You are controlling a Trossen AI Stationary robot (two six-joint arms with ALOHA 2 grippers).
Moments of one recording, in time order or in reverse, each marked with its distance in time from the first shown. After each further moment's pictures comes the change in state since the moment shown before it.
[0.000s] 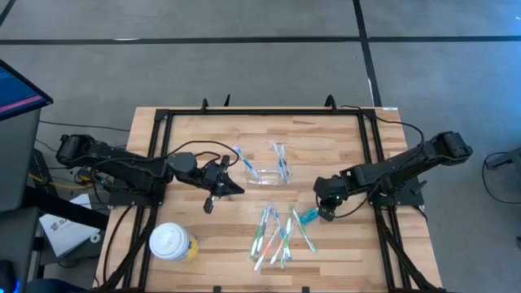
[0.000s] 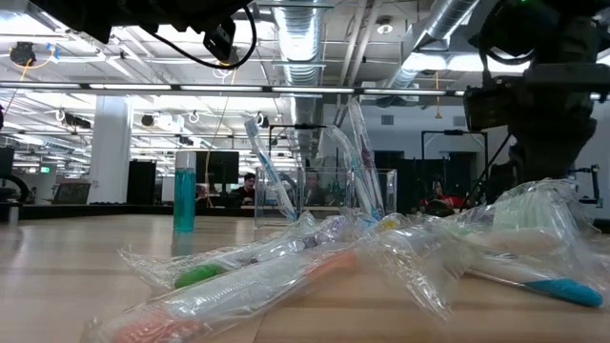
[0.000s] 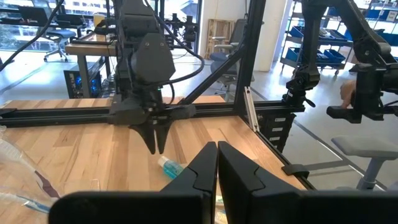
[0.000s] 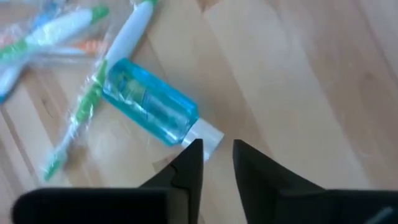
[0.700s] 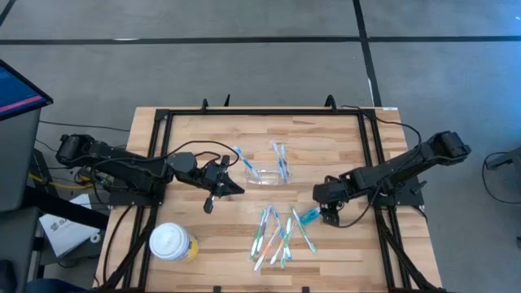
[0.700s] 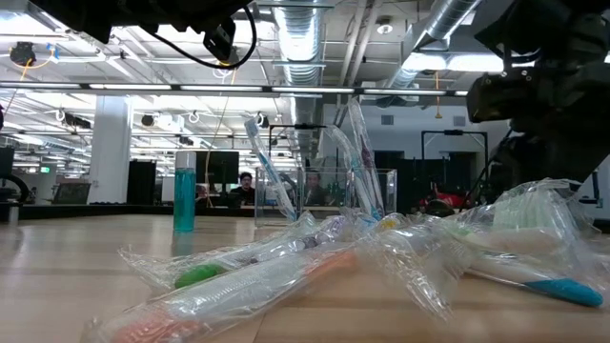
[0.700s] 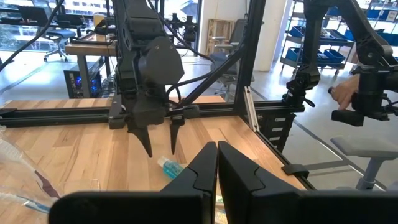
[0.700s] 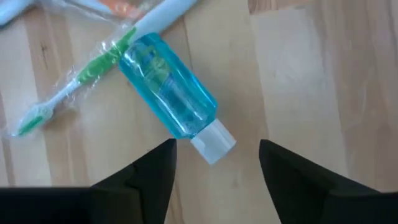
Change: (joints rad) left arm 0.000 0.000 0.000 0.000 0.000 0.000; right arm 0.048 0.023 0.000 0.037 0.025 -0.270
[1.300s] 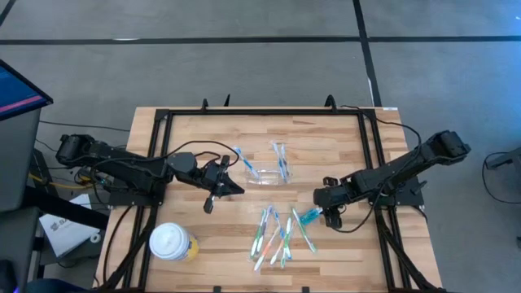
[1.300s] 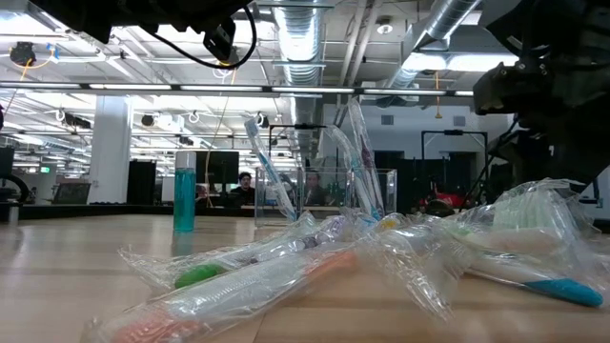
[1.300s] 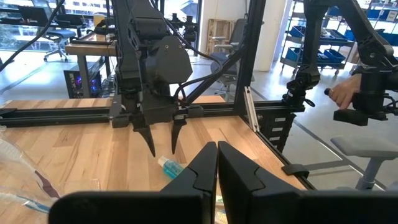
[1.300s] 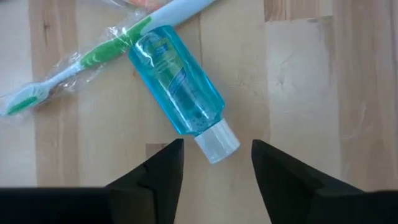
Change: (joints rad) left arm 0.000 0.000 0.000 0.000 0.000 0.000; right arm 0.050 0.000 0.000 0.002 0.055 -0.080
